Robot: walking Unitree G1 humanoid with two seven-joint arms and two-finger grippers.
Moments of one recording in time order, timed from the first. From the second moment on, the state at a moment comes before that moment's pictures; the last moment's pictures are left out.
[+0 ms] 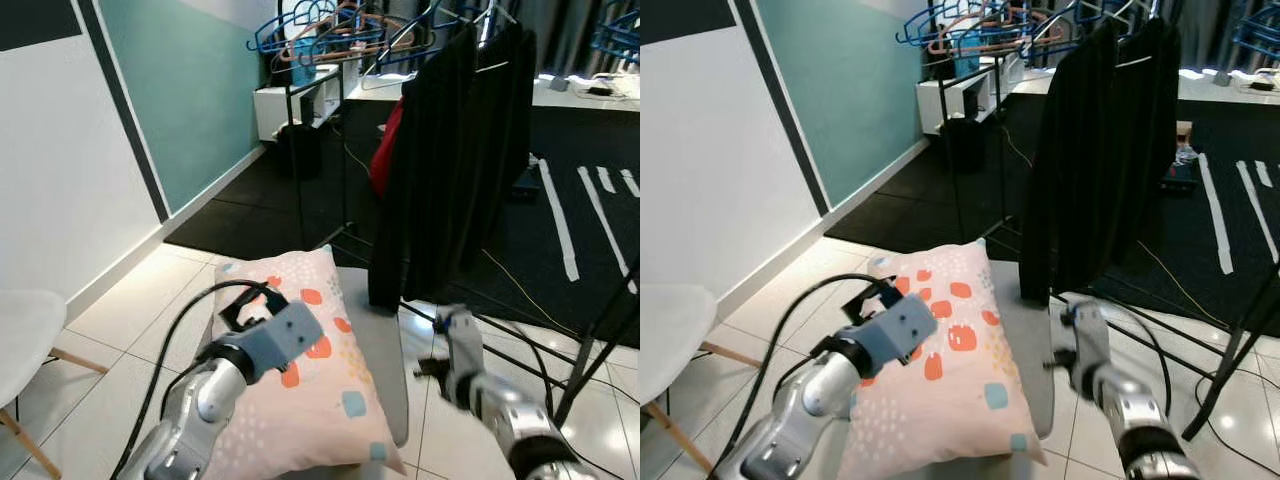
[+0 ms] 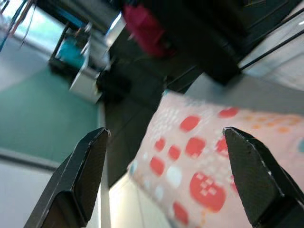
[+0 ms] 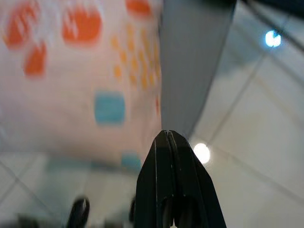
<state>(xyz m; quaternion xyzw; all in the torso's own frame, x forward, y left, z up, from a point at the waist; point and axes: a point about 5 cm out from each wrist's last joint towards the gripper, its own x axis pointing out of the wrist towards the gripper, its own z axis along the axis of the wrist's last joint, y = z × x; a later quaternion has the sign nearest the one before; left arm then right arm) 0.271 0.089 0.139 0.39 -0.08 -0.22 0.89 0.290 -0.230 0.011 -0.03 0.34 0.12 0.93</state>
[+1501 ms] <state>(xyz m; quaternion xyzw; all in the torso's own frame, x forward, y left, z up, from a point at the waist) 0.257 0.059 0.123 0.33 0.01 -0.36 0.87 0.249 -0.242 -0.028 -0.08 0.42 0.10 0.90</state>
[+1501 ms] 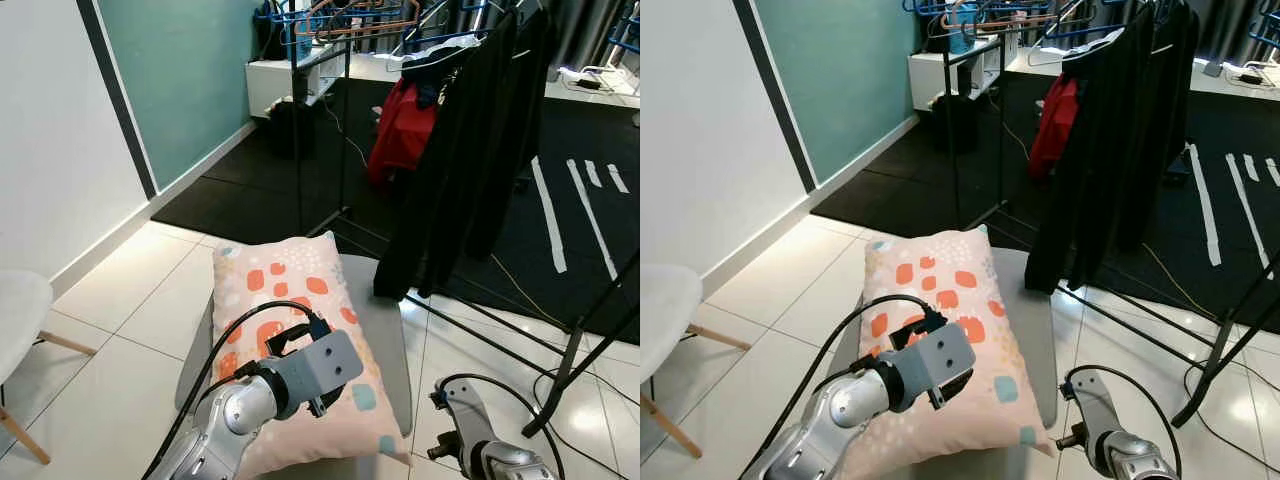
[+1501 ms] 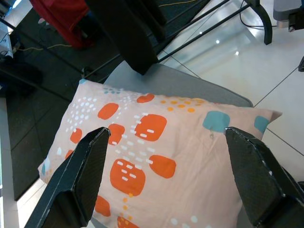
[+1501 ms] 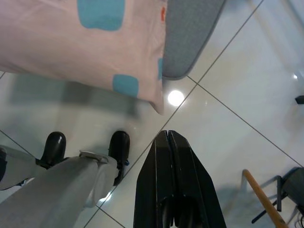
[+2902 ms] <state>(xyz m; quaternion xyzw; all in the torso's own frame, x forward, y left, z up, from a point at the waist) 0.254 0.080 0.116 0.32 0.02 -0.37 0.87 0.257 -0.228 -0.026 -0.01 0.39 0.06 0.92</state>
